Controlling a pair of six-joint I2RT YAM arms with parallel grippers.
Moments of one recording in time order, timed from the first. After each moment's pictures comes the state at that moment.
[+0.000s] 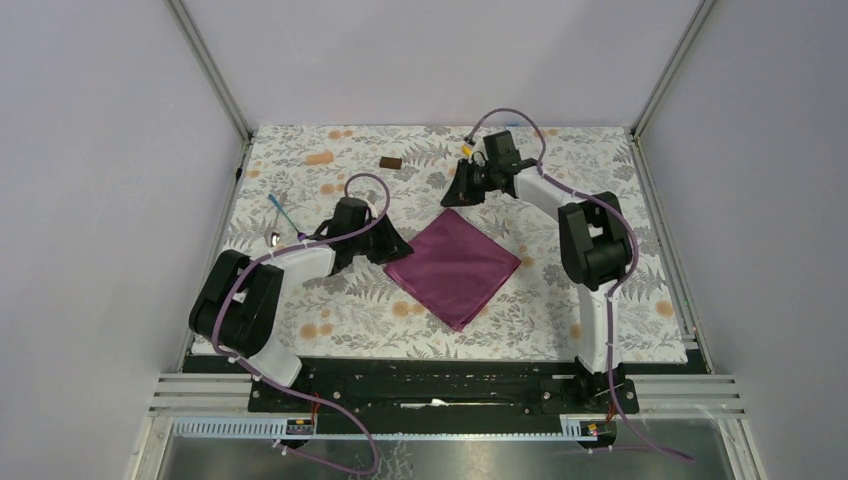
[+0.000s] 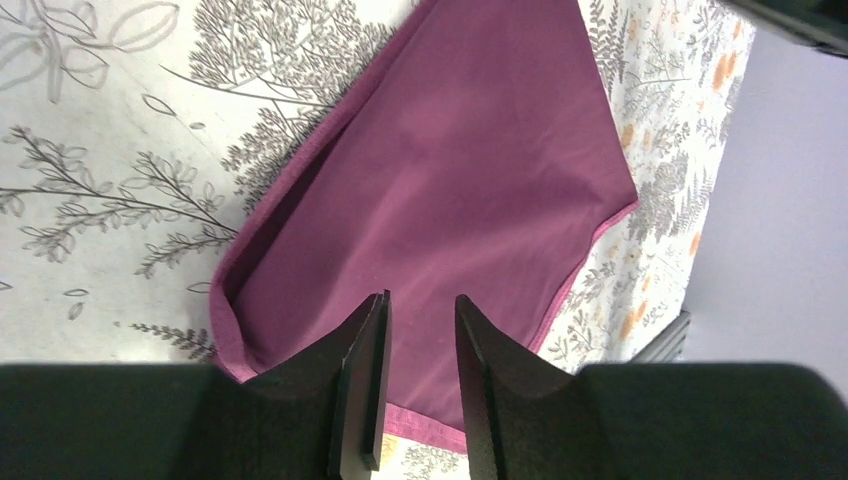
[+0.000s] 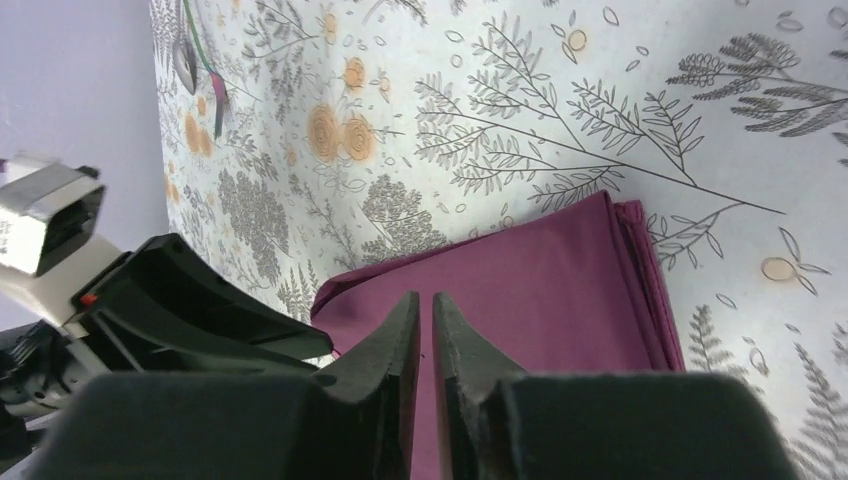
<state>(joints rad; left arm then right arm) -0.39 1.59 0.76 0.09 0.39 -0.82 0.37 2.12 1.61 -0.32 -0.60 0.48</state>
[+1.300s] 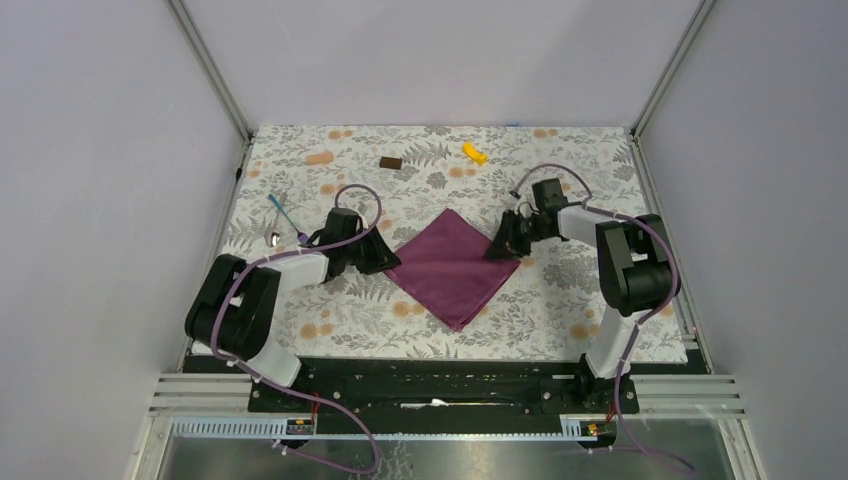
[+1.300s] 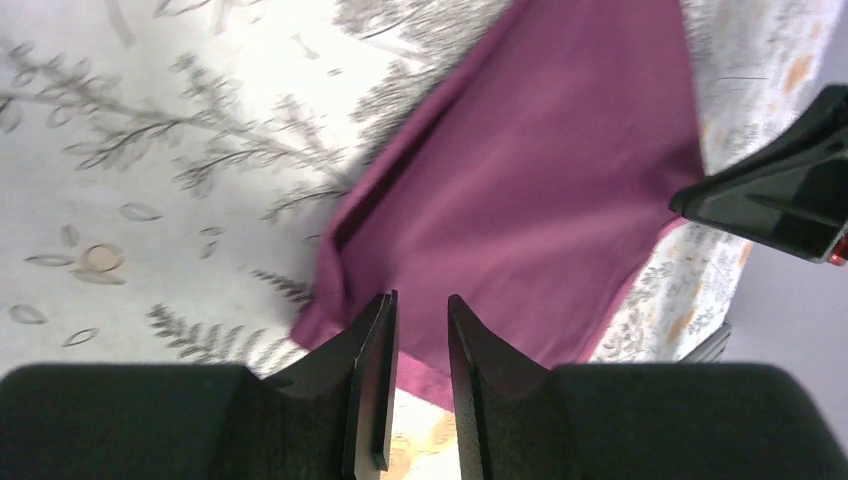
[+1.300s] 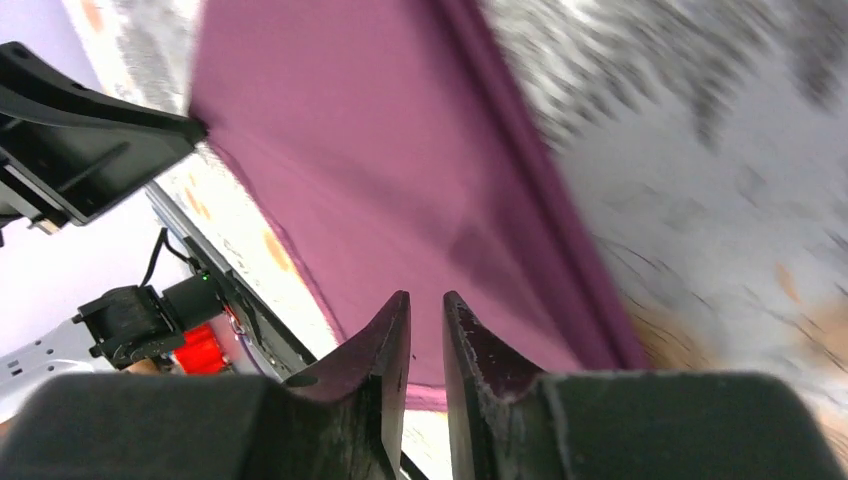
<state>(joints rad) -0.35 1.55 0.69 0.08 0.36 -0.76 0.23 1.86 1.09 -0.33 -0.72 0.39</state>
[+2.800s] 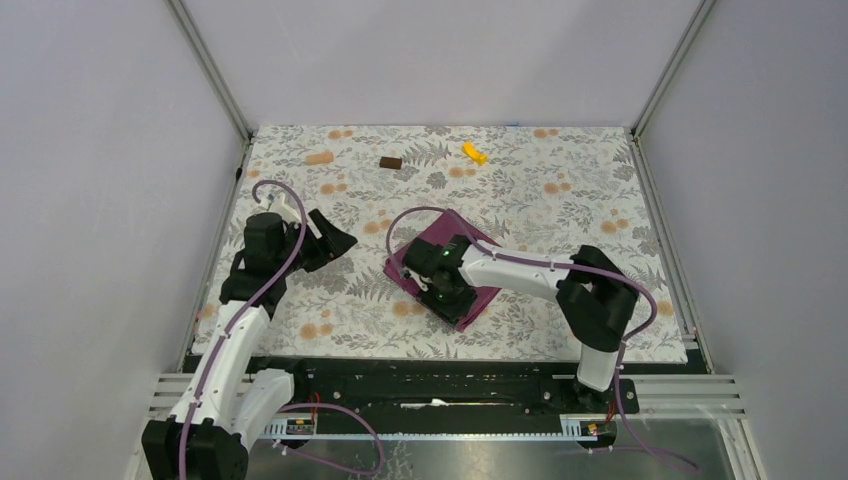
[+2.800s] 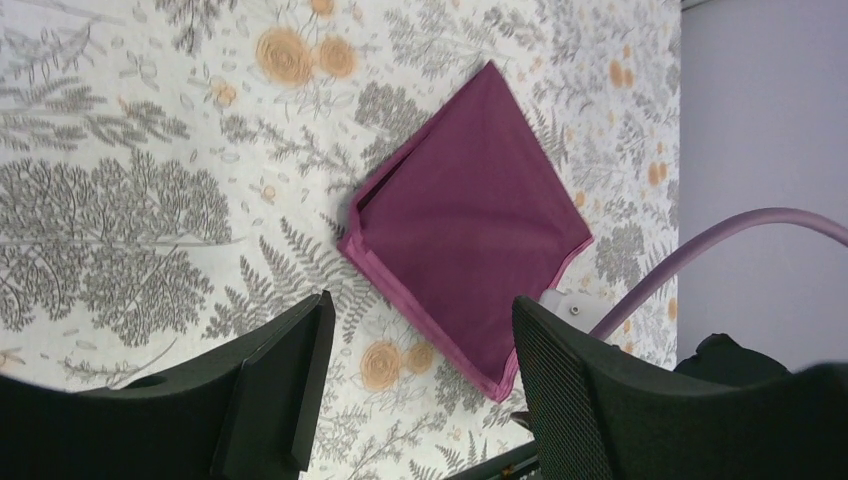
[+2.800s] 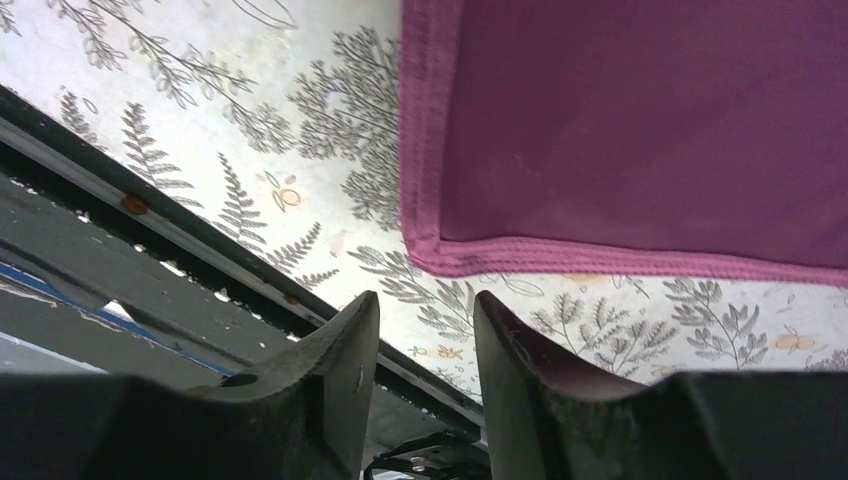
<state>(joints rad) -0.08 0.84 0.69 -0.37 0.37 -0.64 1.01 1.81 1.28 -0.95 -0.01 0.12</state>
